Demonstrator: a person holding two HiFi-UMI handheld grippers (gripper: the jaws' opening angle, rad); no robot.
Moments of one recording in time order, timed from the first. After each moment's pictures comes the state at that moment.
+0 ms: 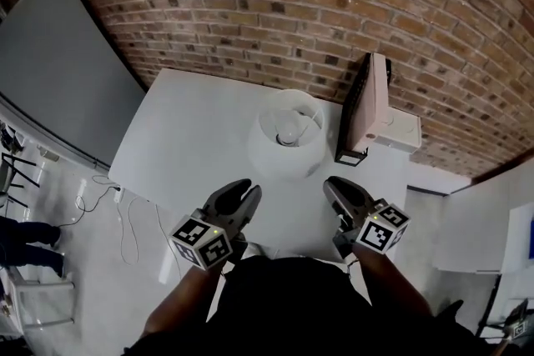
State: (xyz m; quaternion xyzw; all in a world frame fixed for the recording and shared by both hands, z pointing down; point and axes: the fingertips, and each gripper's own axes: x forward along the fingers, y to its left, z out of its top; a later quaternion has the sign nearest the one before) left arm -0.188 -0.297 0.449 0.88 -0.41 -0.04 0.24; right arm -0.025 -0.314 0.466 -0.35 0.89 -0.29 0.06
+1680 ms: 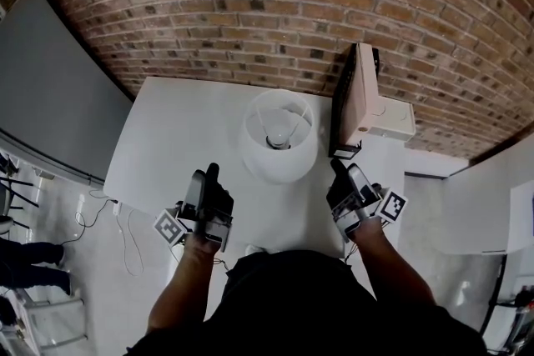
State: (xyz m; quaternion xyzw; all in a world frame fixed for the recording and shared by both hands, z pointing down) left arm -0.279 -0.353 0.448 0.71 -0.26 -0.47 0.46; right arm 0.021 -0.357 0.471 -0.23 0.75 -0.48 0.39
